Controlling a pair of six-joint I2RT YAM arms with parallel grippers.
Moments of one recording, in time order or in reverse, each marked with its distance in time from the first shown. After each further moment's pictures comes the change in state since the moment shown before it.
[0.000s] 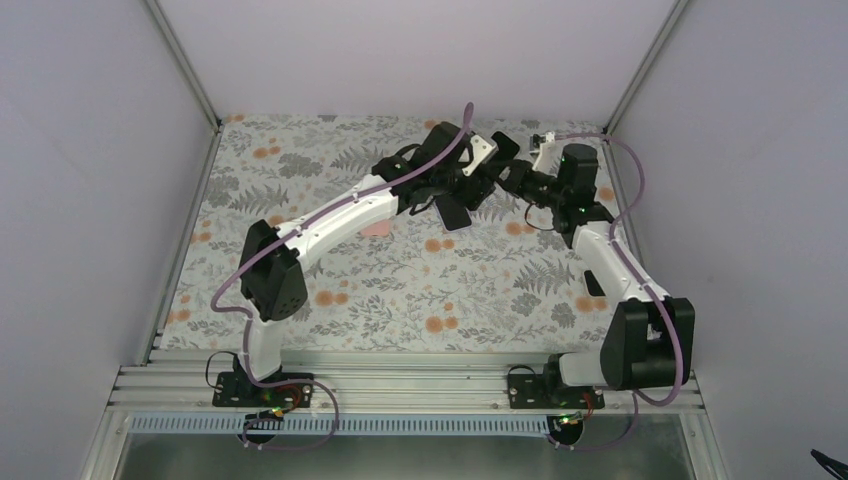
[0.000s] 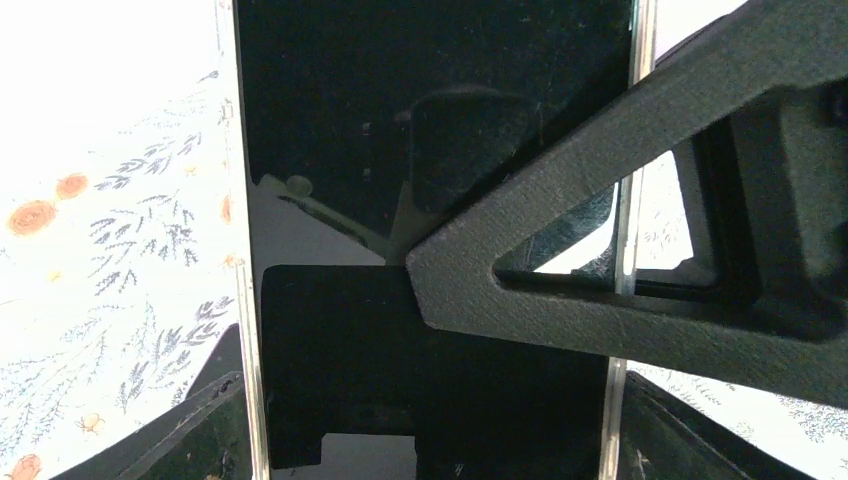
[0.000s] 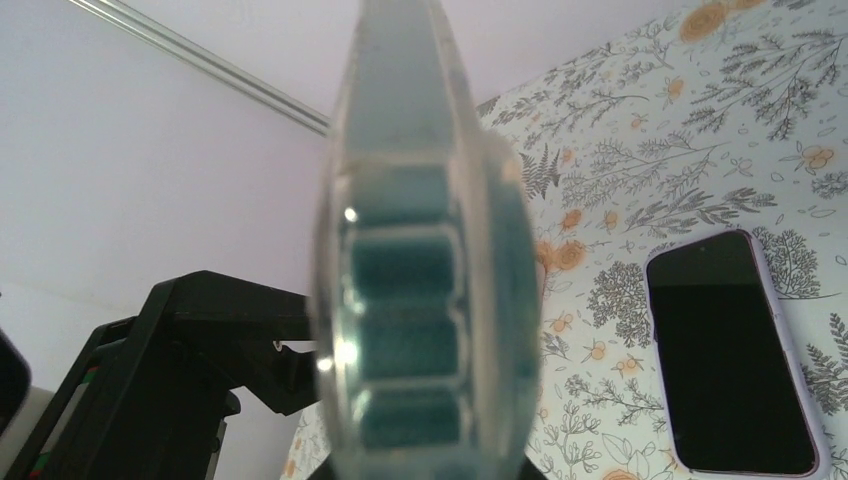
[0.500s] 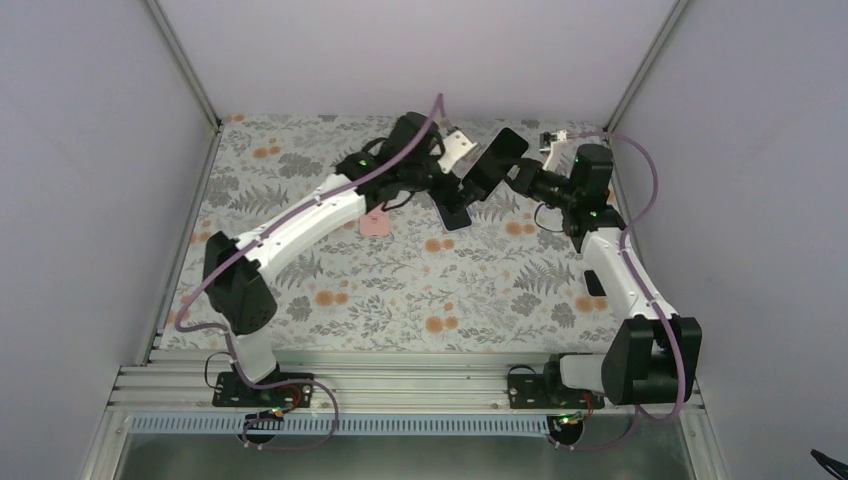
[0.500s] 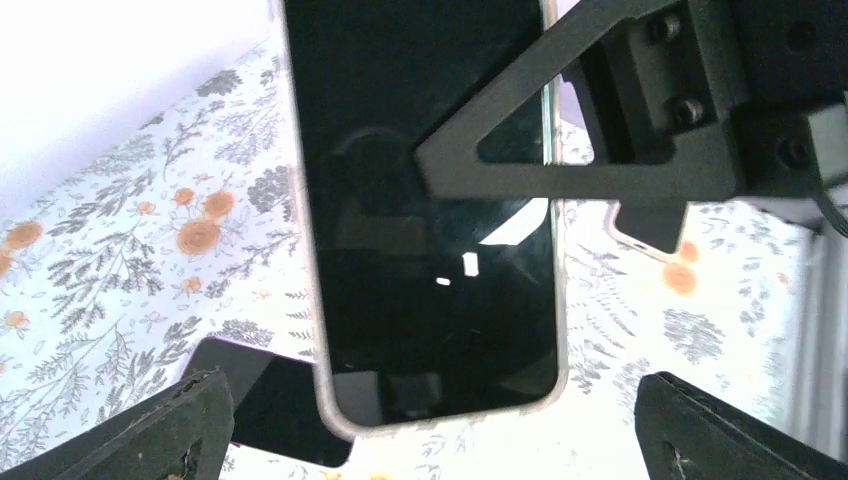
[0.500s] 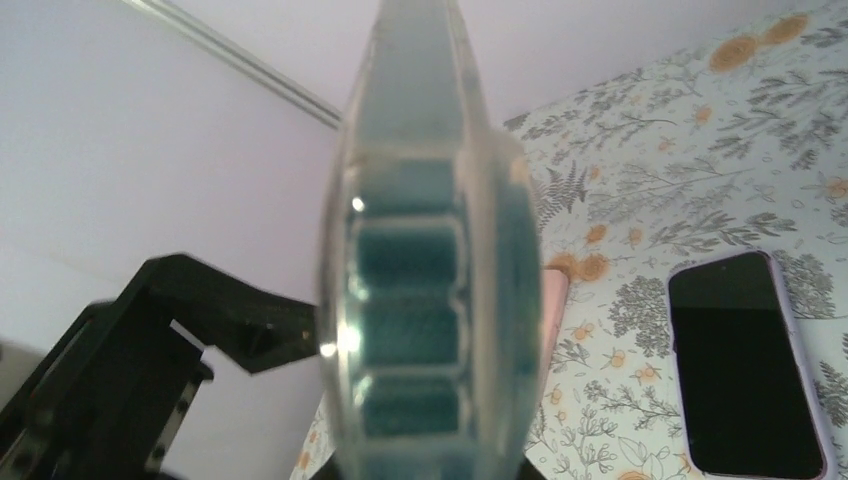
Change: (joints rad) left arm 0.042 -0.158 -0.113 0.003 0.171 0.074; right arm -0.039 -0.073 0.001 -0.025 -0.048 -0.022
